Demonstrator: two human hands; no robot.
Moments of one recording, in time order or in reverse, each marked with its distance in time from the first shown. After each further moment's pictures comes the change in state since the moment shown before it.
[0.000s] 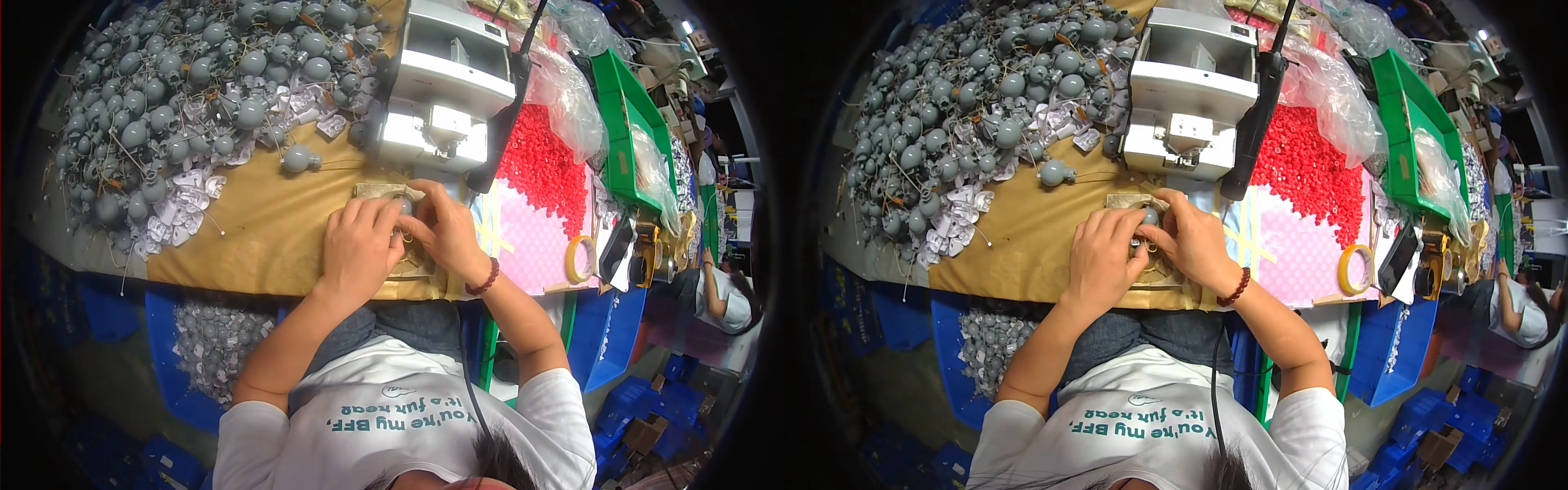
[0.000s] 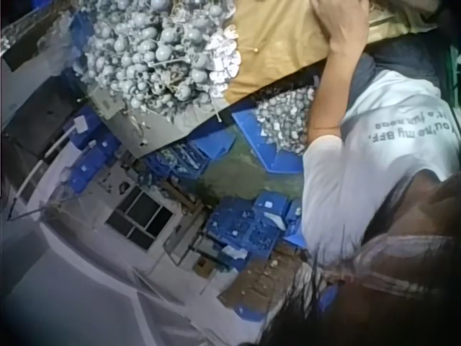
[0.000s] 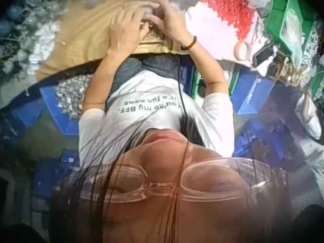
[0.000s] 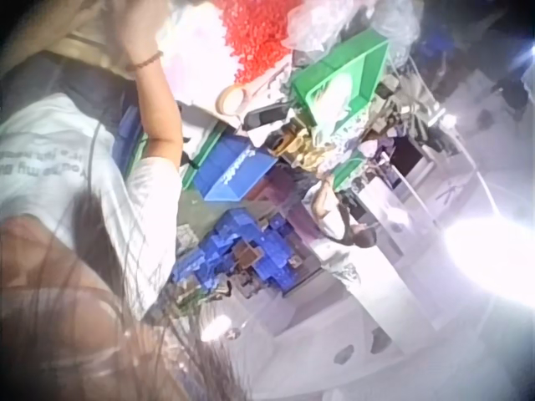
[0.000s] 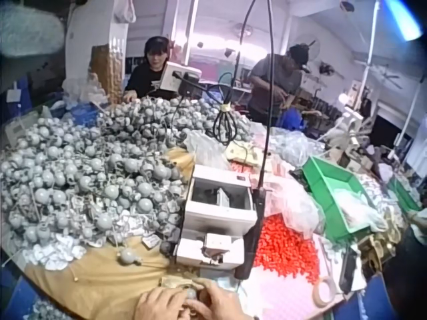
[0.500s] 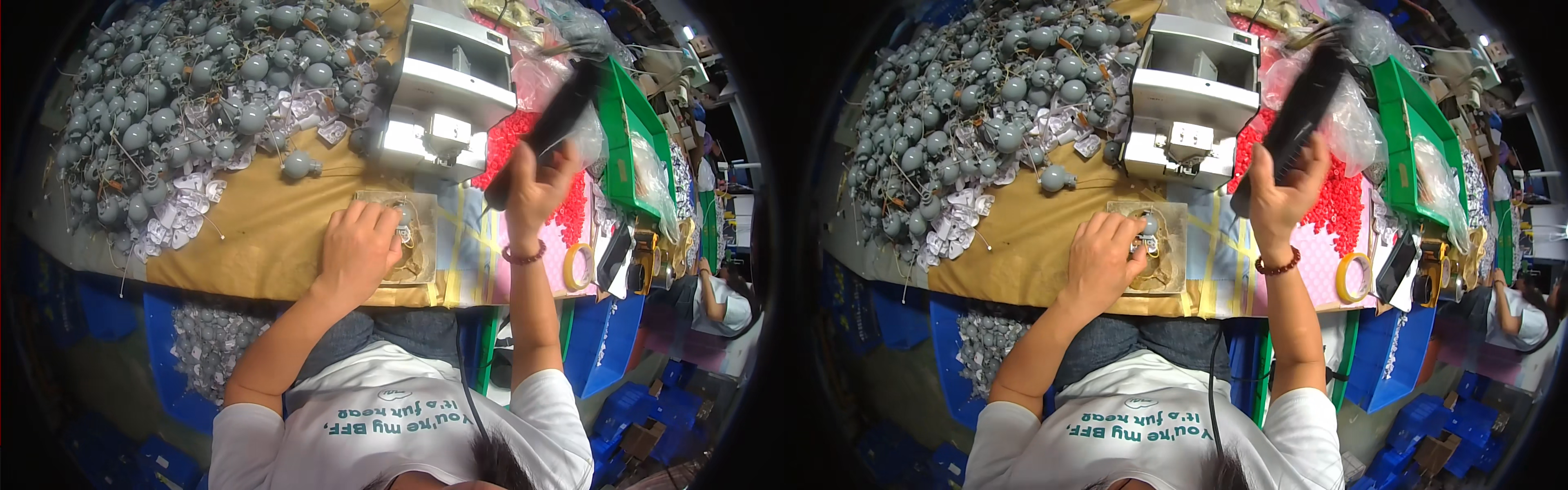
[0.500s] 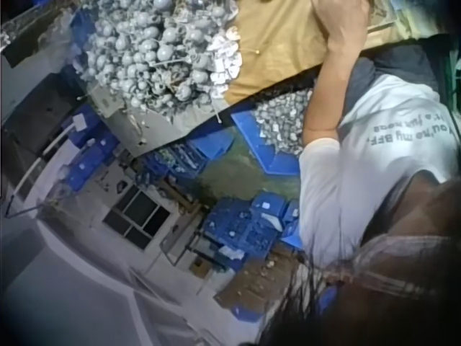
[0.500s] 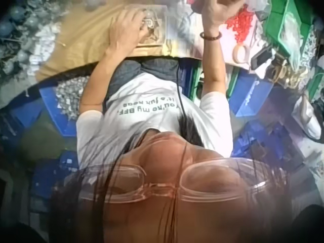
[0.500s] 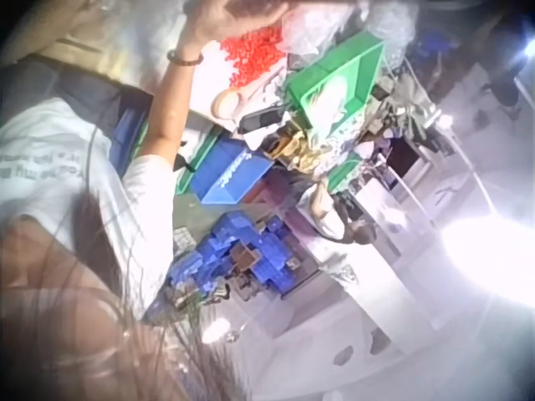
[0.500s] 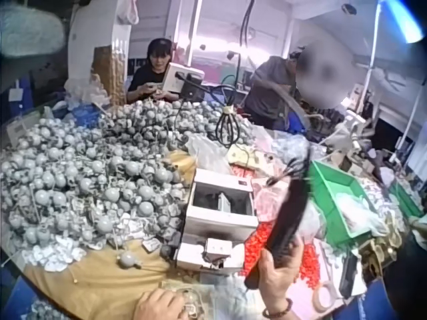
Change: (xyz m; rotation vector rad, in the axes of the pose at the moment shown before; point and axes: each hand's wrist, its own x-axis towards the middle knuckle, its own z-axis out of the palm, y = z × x) left_hand 0.006 -0.008 0.003 0.019 -0.029 0.045; right_hand 0.049 0.034 -0.067 0.308 0.747 -0.112
